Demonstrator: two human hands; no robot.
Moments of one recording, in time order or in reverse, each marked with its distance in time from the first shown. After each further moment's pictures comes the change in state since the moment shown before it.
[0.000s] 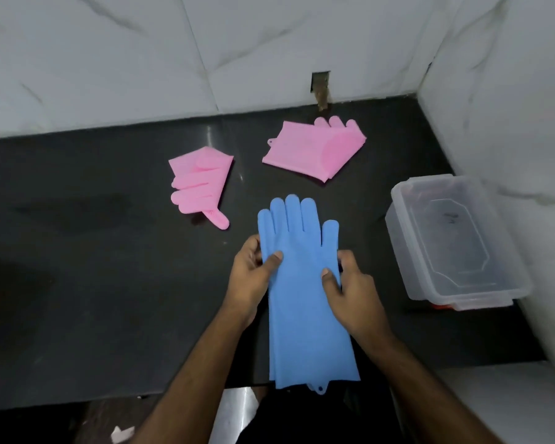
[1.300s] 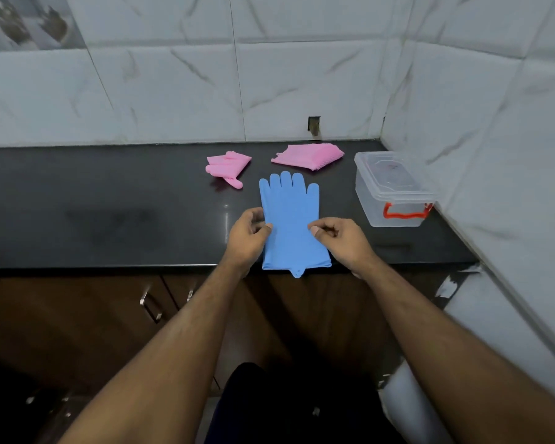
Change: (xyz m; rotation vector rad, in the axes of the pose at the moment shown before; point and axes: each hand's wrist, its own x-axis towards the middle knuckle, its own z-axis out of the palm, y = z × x) left_hand -0.116 -0.074 -0.004 0.338 0.192 0.484; right_hand -0.071 0.059 -0.011 0.156 0.011 -0.405
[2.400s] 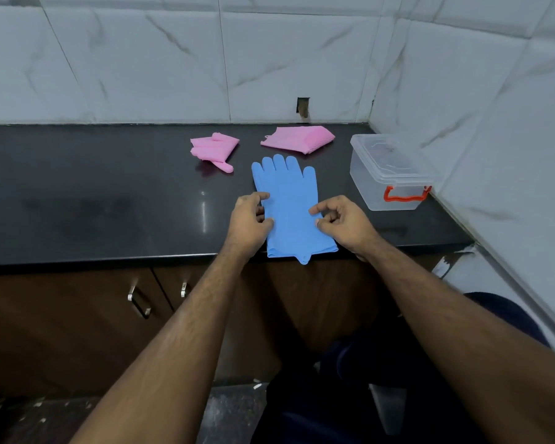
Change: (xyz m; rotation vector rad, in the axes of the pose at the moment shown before) left_hand 0.018 -0.013 0.000 0.163 -0.092 0.102; right_hand 0.000 -0.005 0.001 -0.148 0.046 0.020
